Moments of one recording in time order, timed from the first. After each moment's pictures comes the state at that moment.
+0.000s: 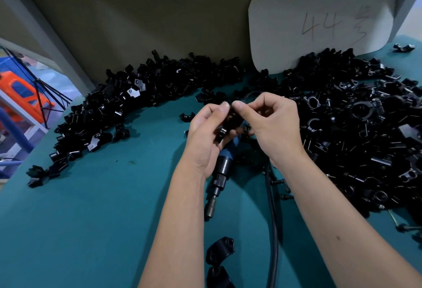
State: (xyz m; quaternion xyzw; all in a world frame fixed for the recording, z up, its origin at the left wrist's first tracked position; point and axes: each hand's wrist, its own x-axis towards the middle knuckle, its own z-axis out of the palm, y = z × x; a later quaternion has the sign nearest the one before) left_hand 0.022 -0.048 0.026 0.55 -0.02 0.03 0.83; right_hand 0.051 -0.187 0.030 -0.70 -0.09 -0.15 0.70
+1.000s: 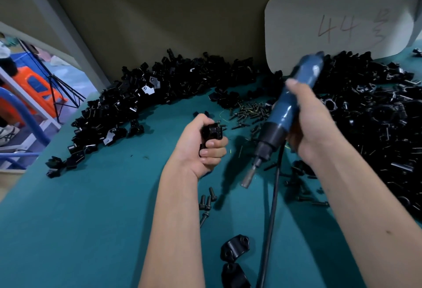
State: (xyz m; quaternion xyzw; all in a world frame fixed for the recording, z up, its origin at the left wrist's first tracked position) left_hand 0.016 0.003 0.027 0.47 0.12 -0.20 0.85; right_hand 0.053 -0.206 0.054 -0.55 0.06 0.05 0.83
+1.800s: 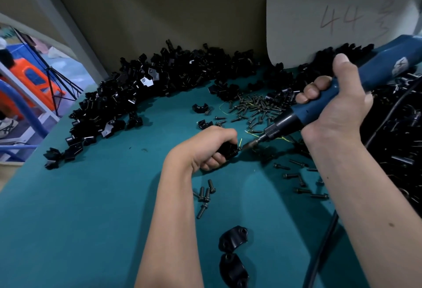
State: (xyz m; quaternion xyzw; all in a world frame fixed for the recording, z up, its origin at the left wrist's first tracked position) left_hand 0.016 -0.009 0.032 0.78 0.10 -0.27 0.56; right_hand 0.044 -0.208 0.067 -0.35 0.06 -0.19 0.92
